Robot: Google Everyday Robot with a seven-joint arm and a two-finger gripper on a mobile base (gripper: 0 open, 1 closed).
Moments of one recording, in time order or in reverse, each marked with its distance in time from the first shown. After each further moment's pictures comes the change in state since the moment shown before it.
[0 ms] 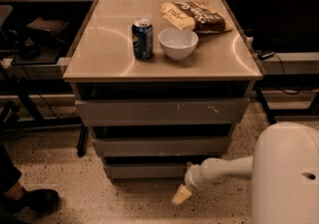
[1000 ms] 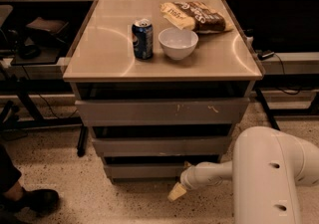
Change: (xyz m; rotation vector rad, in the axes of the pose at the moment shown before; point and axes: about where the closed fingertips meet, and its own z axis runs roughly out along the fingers) arm 0.010 -0.034 0.064 0.077 -0.033 0.026
